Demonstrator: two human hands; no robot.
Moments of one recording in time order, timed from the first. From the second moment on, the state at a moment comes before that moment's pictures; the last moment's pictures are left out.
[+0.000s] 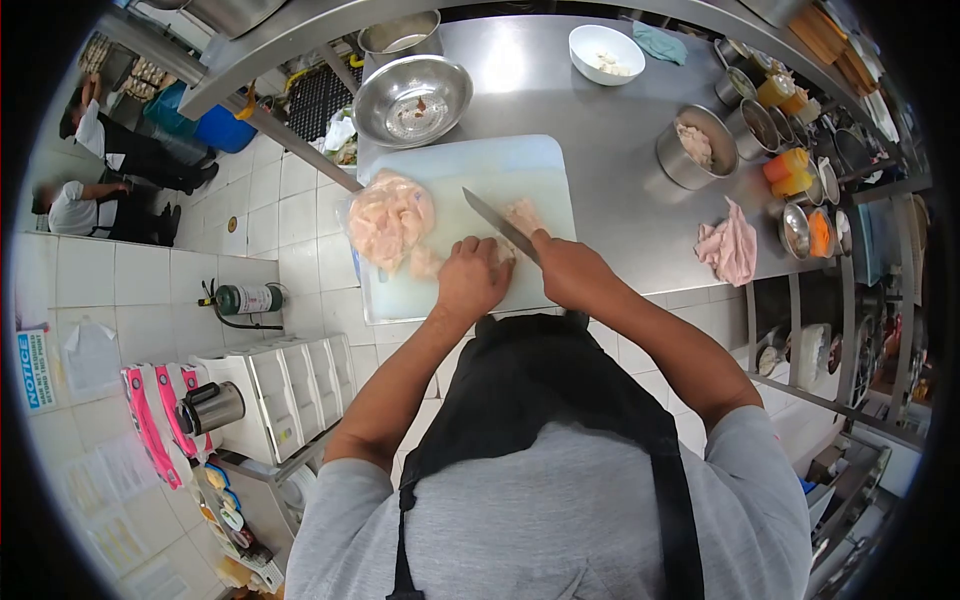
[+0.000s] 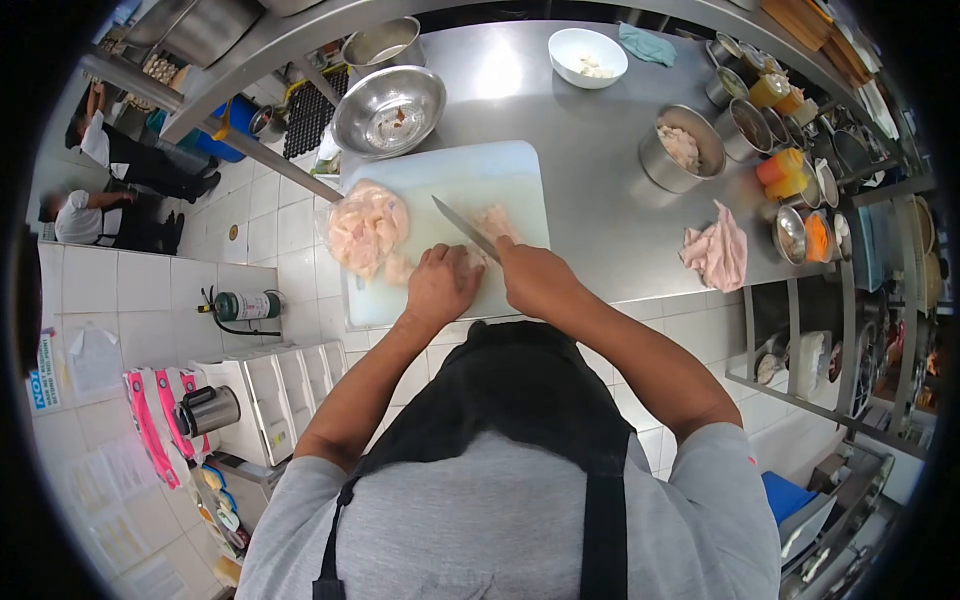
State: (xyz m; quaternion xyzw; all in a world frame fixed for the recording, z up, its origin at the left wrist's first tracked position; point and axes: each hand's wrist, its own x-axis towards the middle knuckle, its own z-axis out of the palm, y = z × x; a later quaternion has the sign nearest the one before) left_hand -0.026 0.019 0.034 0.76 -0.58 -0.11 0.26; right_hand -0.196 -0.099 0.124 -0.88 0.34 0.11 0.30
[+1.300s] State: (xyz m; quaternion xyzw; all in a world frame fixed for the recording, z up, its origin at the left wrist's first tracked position) left_hand -0.015 0.020 0.032 0.75 -0.64 -0.14 0.11; right_hand -0.197 -0.079 0.138 -0.89 0.33 0.15 0.28
